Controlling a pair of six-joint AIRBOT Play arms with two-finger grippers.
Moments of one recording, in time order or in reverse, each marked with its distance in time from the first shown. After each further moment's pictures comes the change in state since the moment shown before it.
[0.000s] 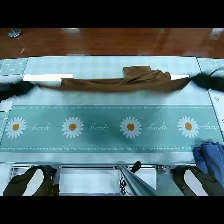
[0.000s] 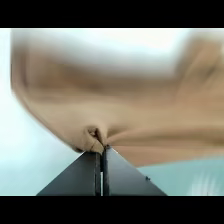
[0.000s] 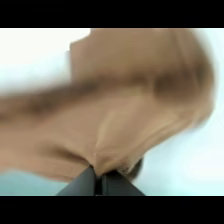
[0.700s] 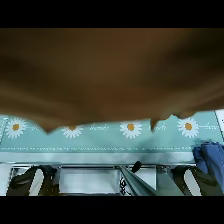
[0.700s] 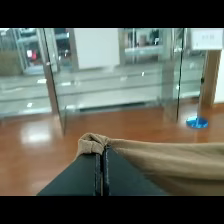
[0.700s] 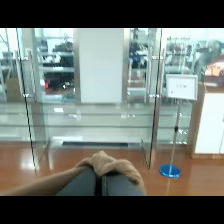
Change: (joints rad) left arm 0.000 0.248 0.786 0.325 -0.161 -0.169; right arm 0.002 0.214 0.806 -0.338 0.055 0.262
